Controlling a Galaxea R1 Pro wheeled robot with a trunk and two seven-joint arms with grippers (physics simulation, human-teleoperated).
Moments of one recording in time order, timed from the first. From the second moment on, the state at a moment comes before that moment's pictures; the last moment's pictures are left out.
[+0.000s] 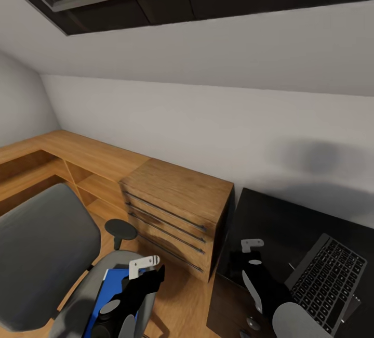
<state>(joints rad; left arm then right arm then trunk) -0.02 -0.17 -0.17 -1.58 0.22 0.56 0.27 -0.59 0.06 0.02 -0.54 0.08 0.21 -0.18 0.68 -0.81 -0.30</state>
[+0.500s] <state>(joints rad) -0.02 -0.17 -0.17 -1.58 0.22 0.56 0.27 -0.59 0.06 0.02 -0.54 0.09 0.22 -0.18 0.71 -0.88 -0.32</state>
